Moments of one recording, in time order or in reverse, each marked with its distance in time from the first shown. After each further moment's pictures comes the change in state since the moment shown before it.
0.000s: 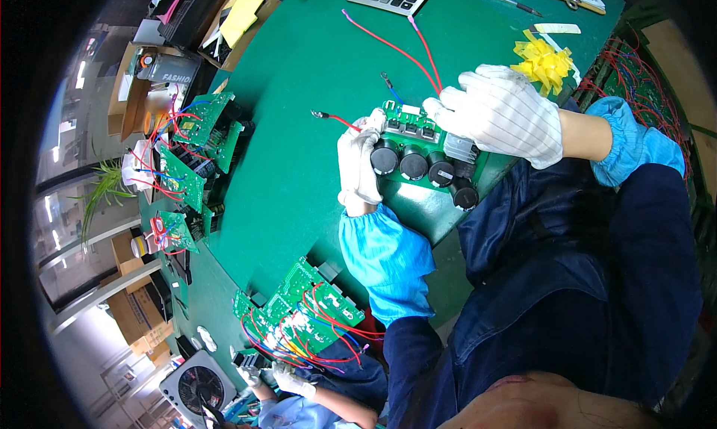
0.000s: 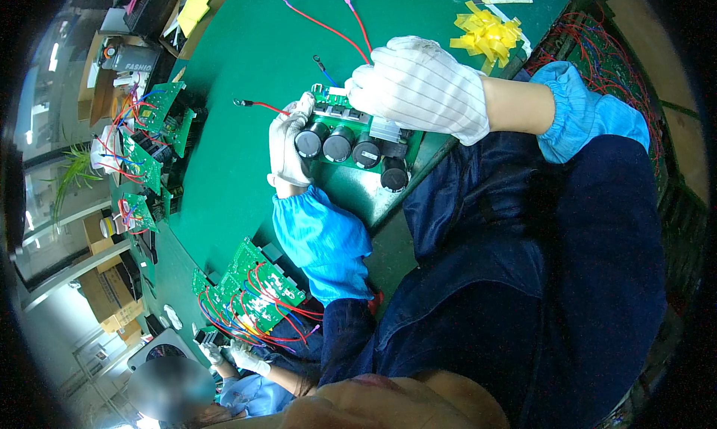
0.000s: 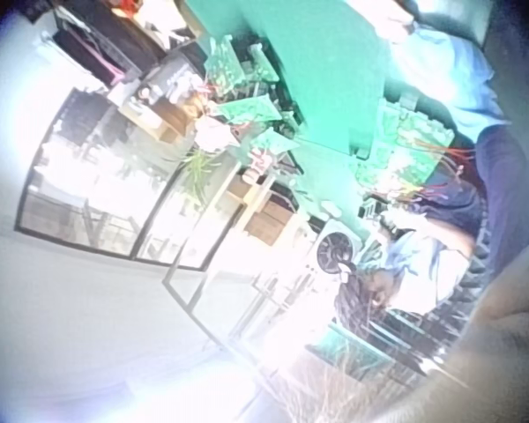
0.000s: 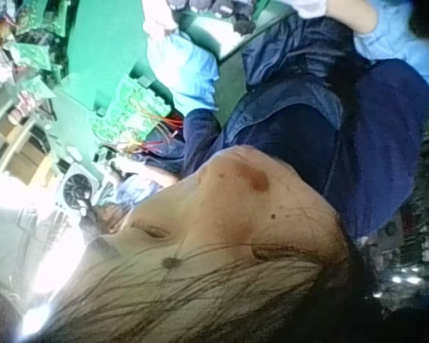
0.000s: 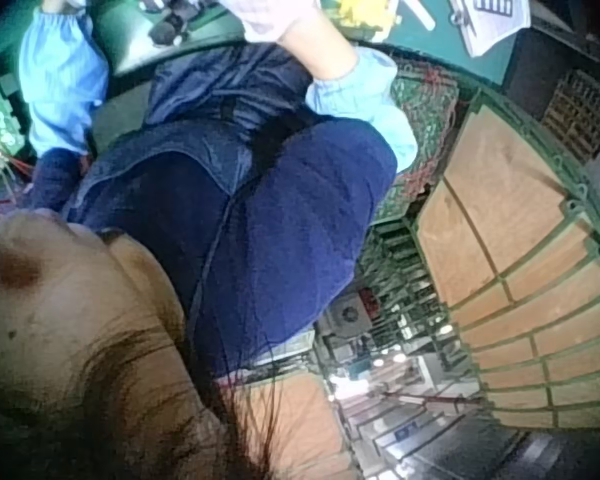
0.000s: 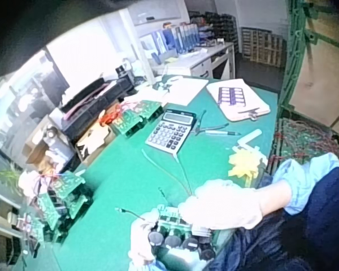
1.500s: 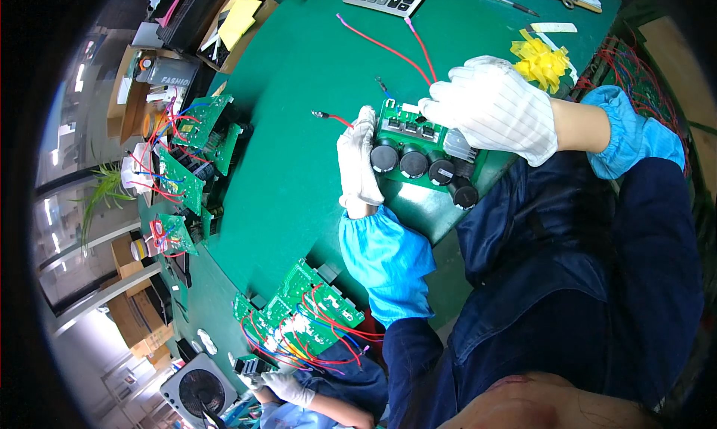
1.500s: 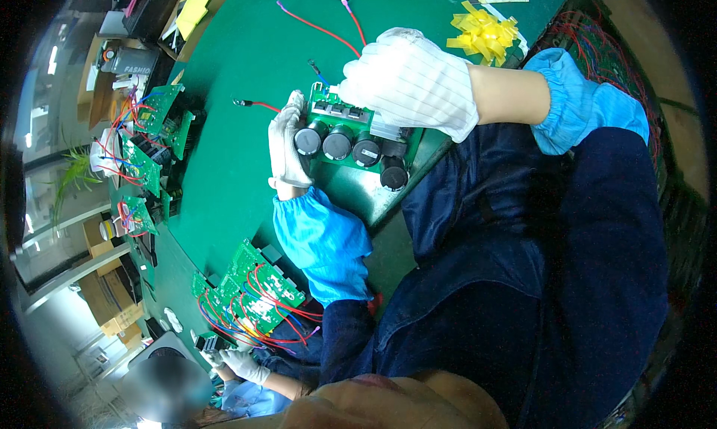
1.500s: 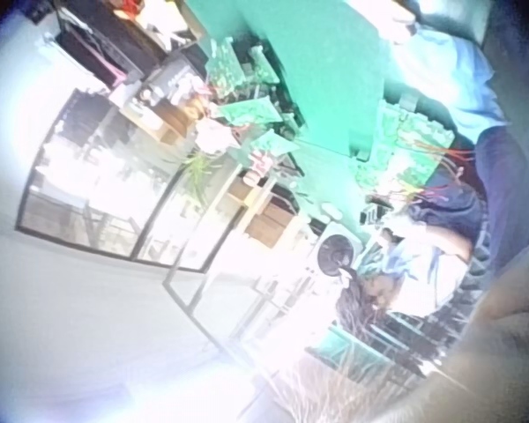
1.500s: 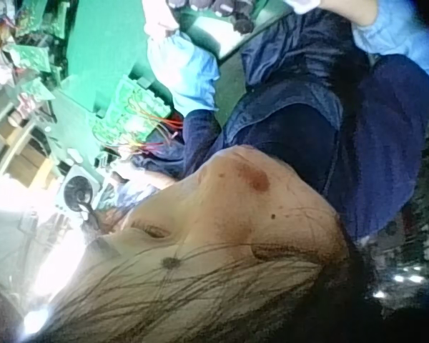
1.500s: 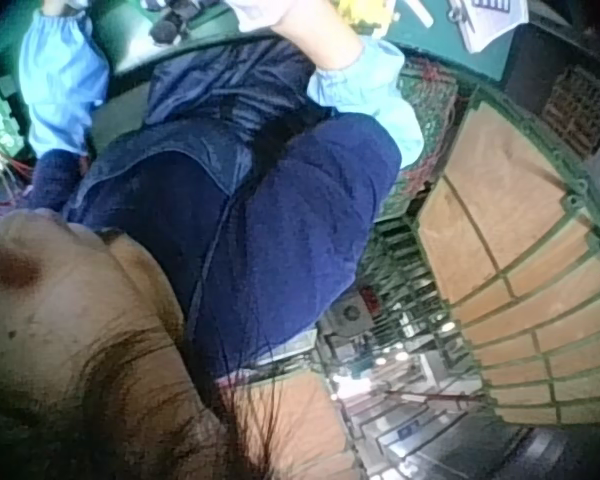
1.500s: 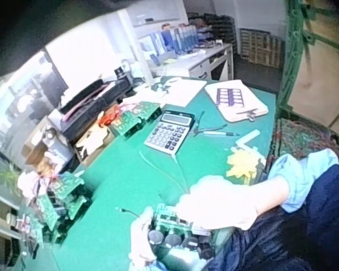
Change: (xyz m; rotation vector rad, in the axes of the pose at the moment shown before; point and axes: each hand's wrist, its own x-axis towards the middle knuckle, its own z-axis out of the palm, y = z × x) left_hand 0.000 0.005 0.005 -0.122 0.053 -0.107; right_hand 0.008 0.004 -0.004 0.129 -0.136 0.070
